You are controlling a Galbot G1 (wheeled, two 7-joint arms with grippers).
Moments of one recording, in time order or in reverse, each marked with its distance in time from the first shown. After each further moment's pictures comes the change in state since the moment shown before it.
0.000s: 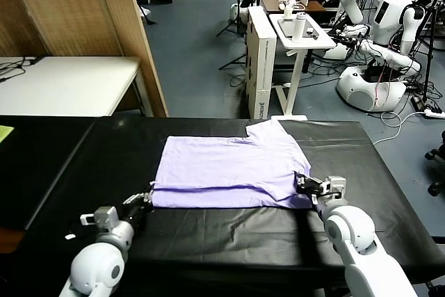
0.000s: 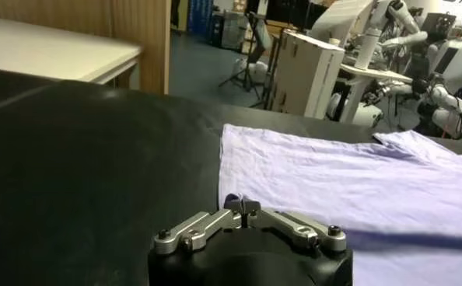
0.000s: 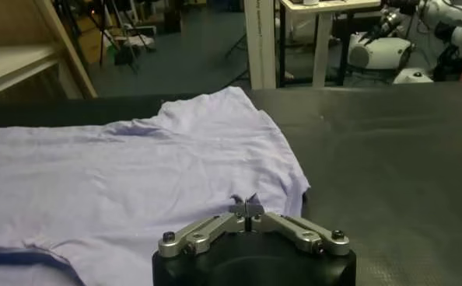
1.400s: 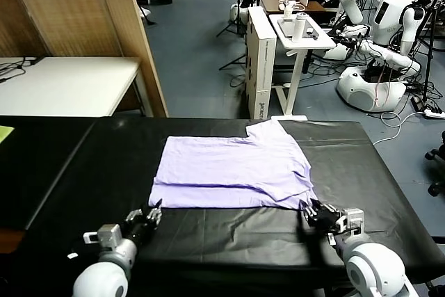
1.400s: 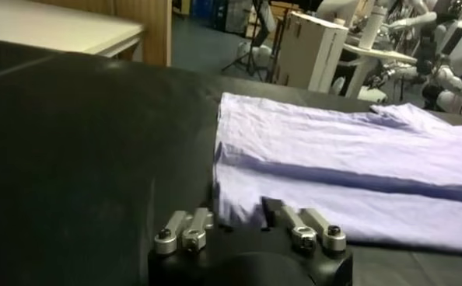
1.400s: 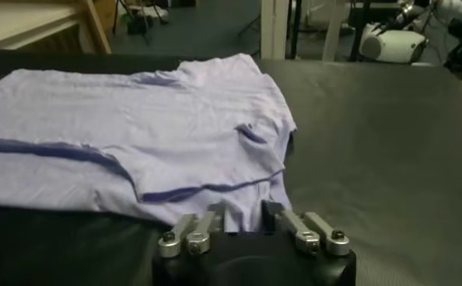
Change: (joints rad) left arm 0.112 -0.043 0.000 -0.034 0.045 -0.004 -0.003; right arm -0.292 -0.036 0.087 0.193 -0.055 -0.028 -0.010
